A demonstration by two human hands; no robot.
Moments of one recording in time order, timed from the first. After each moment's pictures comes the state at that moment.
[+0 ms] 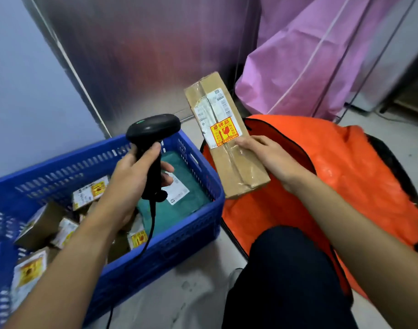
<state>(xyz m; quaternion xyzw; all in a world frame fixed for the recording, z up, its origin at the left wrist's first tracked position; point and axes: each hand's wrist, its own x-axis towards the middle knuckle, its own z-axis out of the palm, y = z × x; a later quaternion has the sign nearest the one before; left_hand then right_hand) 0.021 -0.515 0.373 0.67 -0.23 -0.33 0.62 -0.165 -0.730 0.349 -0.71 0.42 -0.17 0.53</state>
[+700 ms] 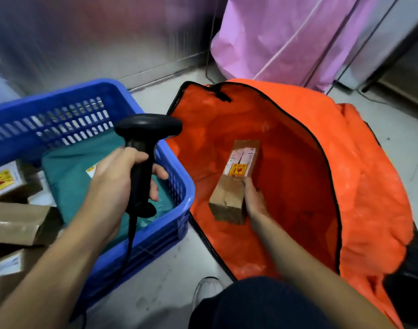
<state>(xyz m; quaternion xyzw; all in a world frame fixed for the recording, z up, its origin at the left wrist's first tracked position) 0.015 -0.615 0.254 0.65 -0.19 -0.40 0.61 -0.190 -0.798 0.073 -0.42 0.67 -0.19 0.58</state>
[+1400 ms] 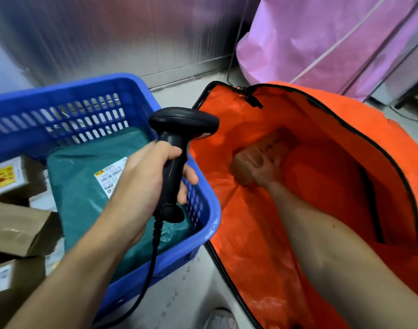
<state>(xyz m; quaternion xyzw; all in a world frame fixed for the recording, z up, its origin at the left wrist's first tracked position) 0.031 -0.648 0.232 0.62 -0.22 -0.40 0.64 -0.112 -0.942 0.021 -0.71 0.63 -0.07 0.30</state>
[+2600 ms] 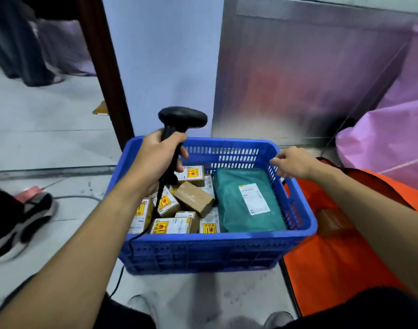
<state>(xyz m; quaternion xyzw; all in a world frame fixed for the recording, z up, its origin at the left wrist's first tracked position) 0.113 -0.342 0.393 0.72 -0.12 -0.12 0.68 0.030 -0.670 0.364 -0.95 0.25 0.05 0.15</state>
